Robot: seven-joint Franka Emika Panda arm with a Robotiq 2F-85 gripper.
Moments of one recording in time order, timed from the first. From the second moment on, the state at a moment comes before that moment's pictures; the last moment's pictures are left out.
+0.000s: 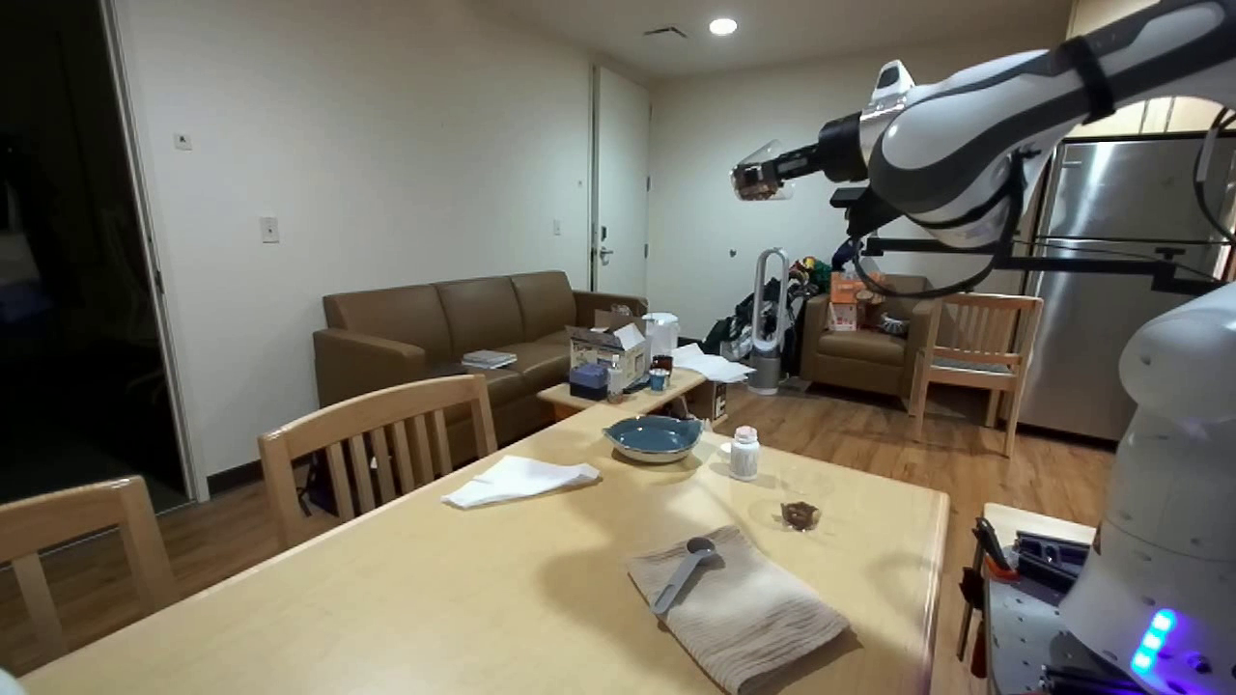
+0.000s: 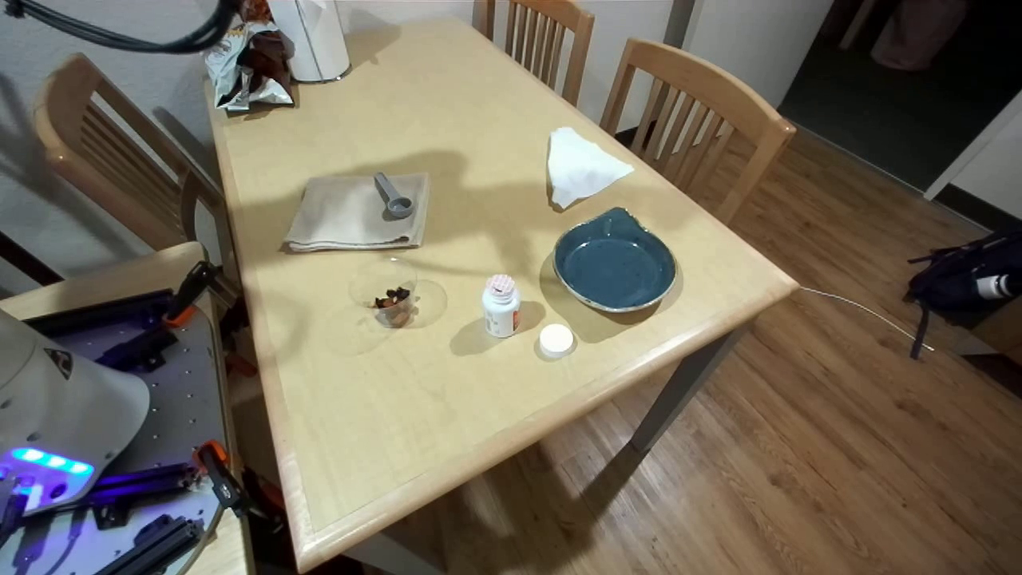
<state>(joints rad) -0.44 -0.80 0.69 -2.77 0.94 3.45 -0.58</state>
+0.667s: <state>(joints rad) -0.48 -0.83 0.73 -2.77 0.93 3.45 -0.57</state>
